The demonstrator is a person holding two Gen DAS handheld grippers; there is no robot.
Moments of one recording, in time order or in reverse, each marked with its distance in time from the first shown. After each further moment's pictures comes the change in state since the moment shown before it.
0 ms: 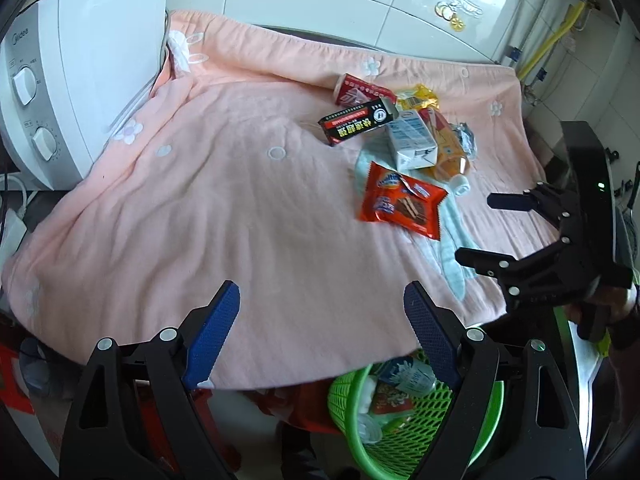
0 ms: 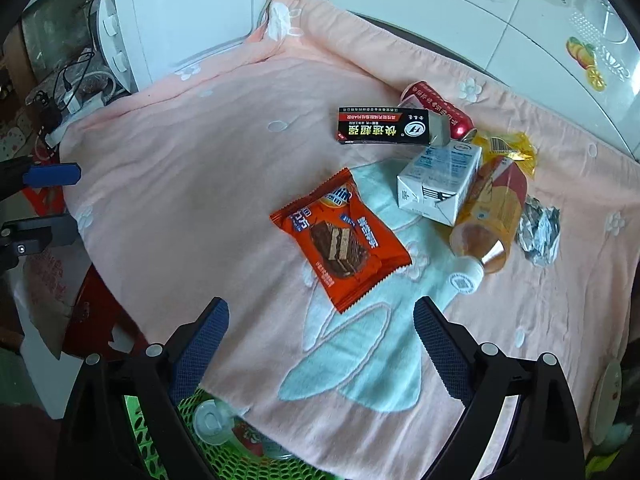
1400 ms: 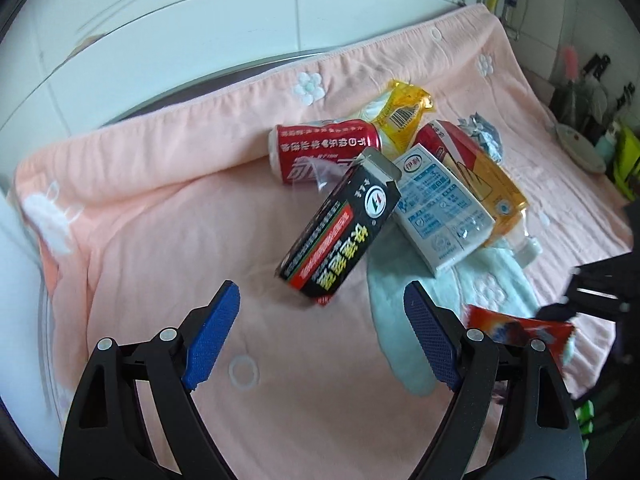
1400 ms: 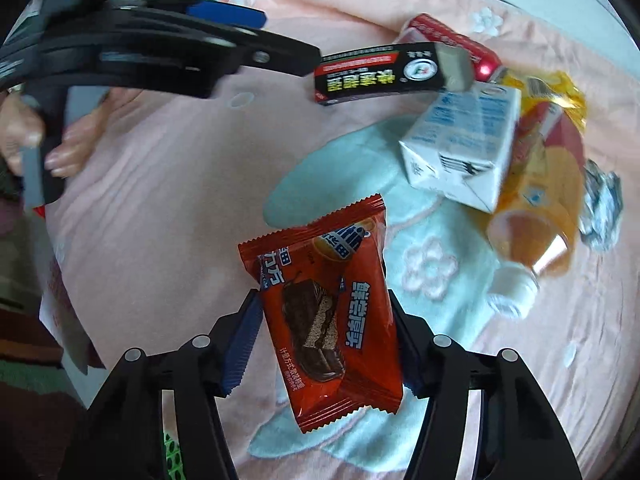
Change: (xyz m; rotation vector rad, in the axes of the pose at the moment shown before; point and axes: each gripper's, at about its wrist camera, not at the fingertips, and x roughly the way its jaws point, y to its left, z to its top) left arm 0.164 -0.058 0.166 0.471 0.014 -0.013; right arm 0.056 -0.057 0.004 0.153 0.115 0.133
